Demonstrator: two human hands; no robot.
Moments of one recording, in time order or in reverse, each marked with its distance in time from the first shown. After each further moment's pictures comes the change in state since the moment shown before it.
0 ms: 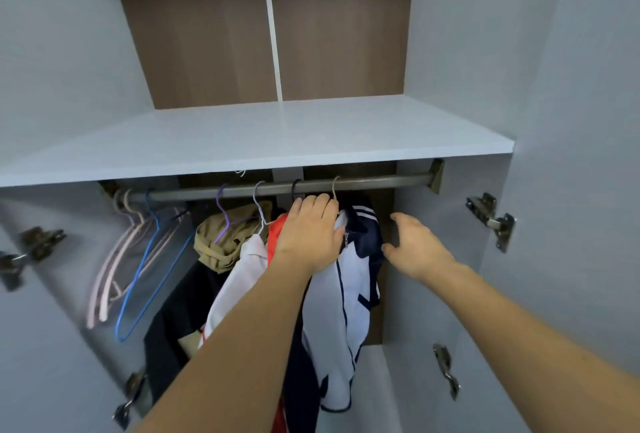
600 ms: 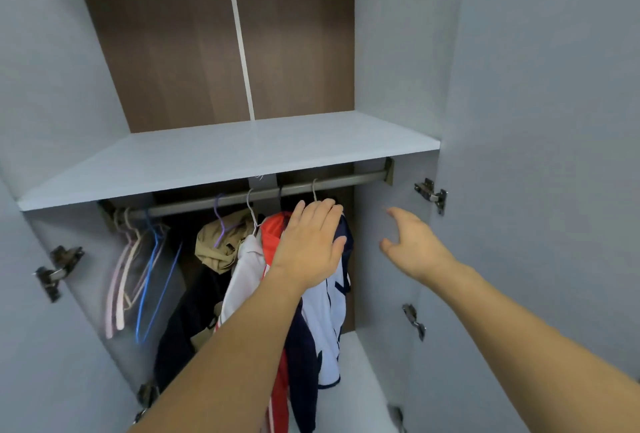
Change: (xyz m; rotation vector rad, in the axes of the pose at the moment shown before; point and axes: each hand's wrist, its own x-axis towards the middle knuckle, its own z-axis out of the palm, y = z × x) left_hand -0.088 0.008 -0.079 -0.157 0.238 0.273; right_hand -0.145 -0.069 -0.034 0.047 0.163 0.086
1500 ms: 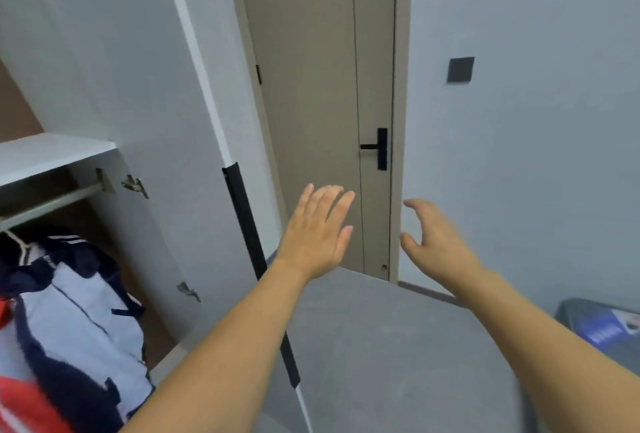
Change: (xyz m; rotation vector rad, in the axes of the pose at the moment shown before) left_hand -0.056 0.486 -0.122 -0.521 0.114 0.697; right_hand -0.504 0.178 -0.212 -0.186 0.555 0.527
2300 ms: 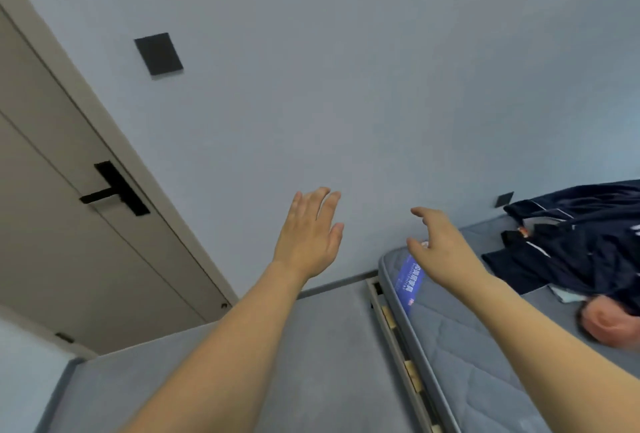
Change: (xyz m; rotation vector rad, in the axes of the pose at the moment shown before) left_hand 0.358 0.318 0.347 -0.506 -0.225 0.410; right_hand 0.032 0.442 -0.180 -0.025 0.341 0.736
